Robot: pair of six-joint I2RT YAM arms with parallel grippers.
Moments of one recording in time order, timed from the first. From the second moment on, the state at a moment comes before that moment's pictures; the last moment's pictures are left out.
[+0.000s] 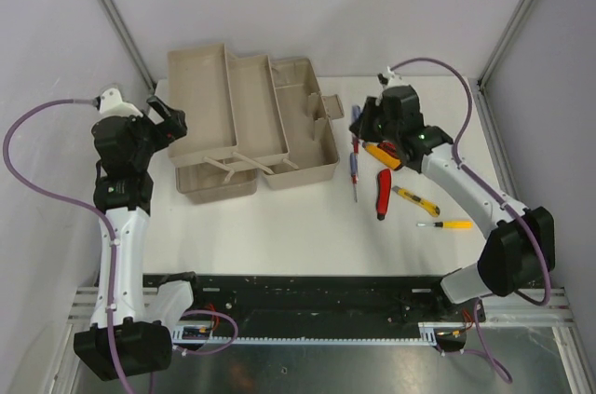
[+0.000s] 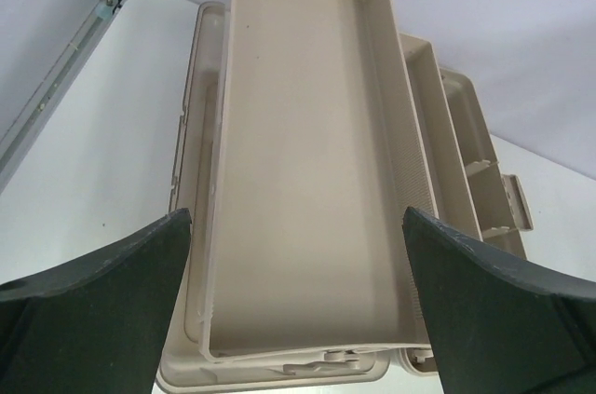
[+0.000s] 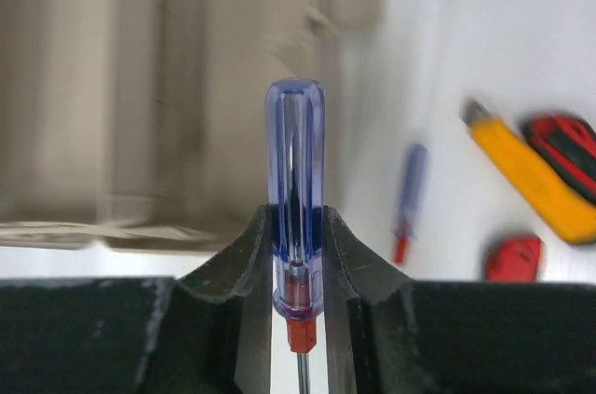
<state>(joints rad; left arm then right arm) 0.18 0.94 1.03 -0.28 0.11 -0.37 0.44 1.44 1.21 -0.31 0.01 0.46</state>
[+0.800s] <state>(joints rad) 0.18 0.89 1.01 -0.44 0.12 -0.47 0.69 2.24 2.04 -0.01 -0.16 0.71</state>
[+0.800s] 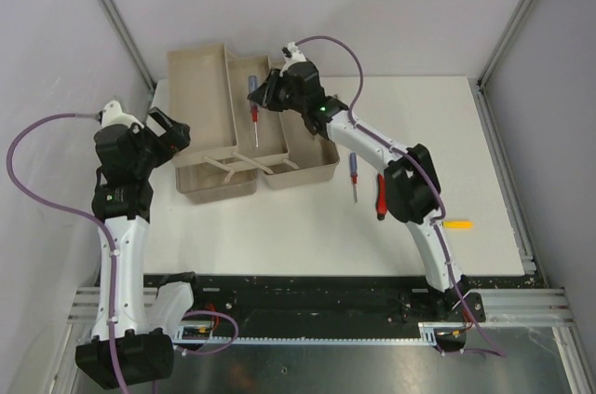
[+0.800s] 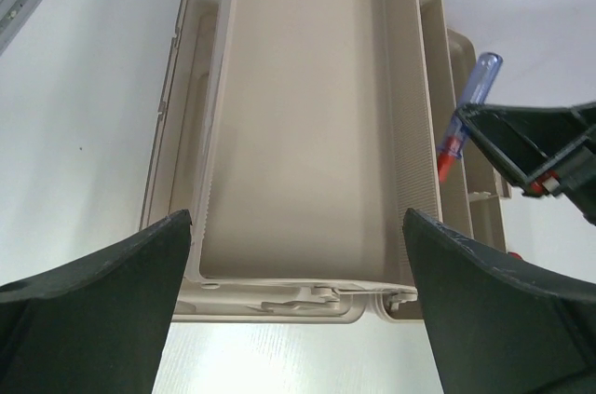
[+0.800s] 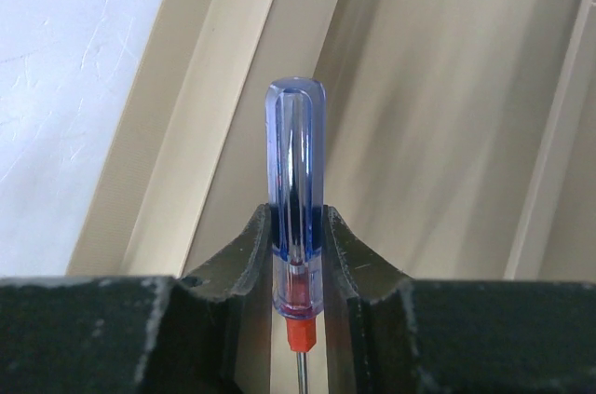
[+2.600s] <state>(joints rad) 0.11 0.90 1.02 -0.49 0.14 -0.40 0.41 1.62 1.22 -0.36 0.12 0.53</state>
